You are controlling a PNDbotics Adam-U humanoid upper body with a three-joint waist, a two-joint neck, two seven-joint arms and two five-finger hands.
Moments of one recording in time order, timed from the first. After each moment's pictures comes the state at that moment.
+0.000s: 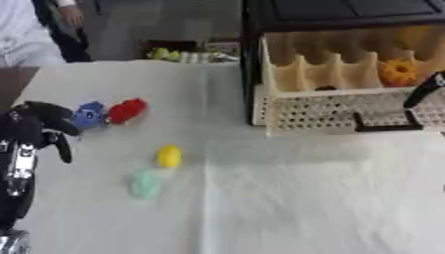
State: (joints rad) left arm -0.24 0.28 -0.04 -1.99 -0.03 -0.23 0.08; right arm -0.40 -1.15 -0.01 -1.99 -0.02 -0.06 0.49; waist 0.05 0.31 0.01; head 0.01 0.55
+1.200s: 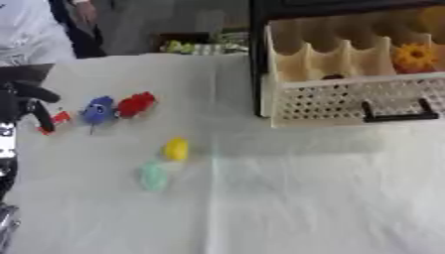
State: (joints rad) left arm -0.28 0.44 -0.01 -1.99 -0.09 -0.36 0.18; right arm -0.48 -0.92 -0.12 -1.99 -0.38 -0.23 0.16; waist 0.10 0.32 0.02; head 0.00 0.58
